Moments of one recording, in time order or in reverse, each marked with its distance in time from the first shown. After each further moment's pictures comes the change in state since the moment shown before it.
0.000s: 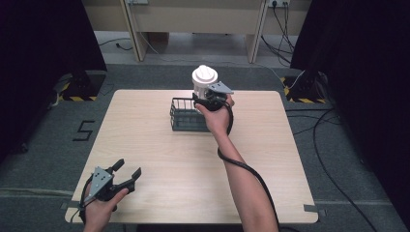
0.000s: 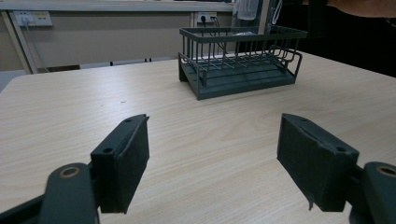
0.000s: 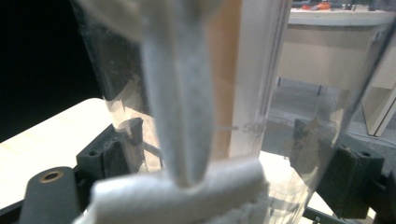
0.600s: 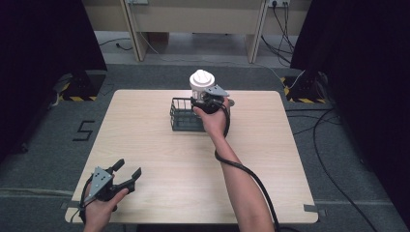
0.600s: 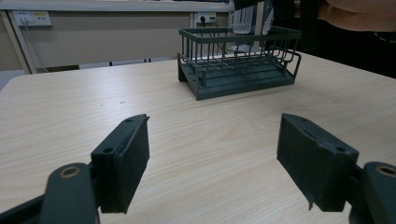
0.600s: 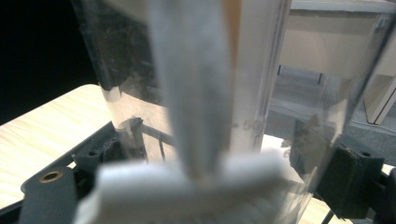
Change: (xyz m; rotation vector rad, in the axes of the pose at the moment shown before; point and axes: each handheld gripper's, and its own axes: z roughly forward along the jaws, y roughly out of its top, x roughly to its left) left arm 0.000 0.000 -0.001 -0.003 -0.001 -0.003; right arm 0.005 -0.015 0.012 0.049 -0.013 0.003
